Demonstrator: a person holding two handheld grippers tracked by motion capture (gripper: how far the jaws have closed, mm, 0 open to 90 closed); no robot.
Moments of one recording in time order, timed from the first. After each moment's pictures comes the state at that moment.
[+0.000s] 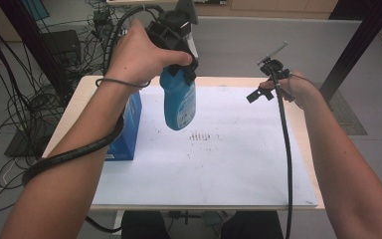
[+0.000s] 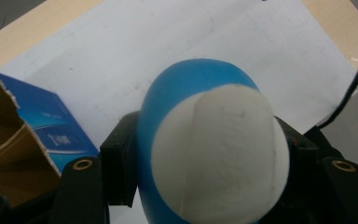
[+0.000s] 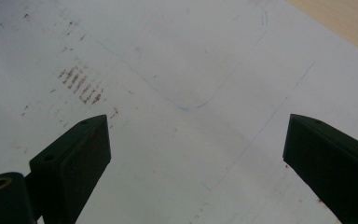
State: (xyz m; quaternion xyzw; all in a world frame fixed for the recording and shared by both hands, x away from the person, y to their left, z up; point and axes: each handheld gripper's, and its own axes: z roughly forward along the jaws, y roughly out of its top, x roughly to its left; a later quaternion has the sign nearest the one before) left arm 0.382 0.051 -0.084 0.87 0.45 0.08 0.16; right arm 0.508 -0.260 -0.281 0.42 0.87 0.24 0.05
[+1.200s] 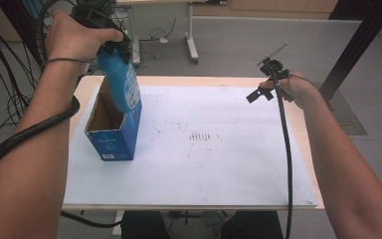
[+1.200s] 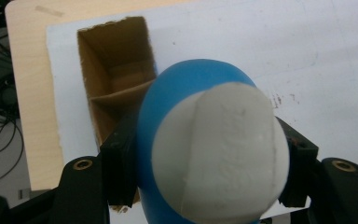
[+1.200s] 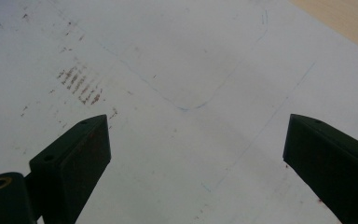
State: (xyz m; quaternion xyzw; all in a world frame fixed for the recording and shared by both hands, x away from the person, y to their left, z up) left arm 0.421 0.180 -0.081 0.76 0.62 0.11 0.16; right arm 0.510 -0.261 -0.283 0.42 0.87 0.25 0.05
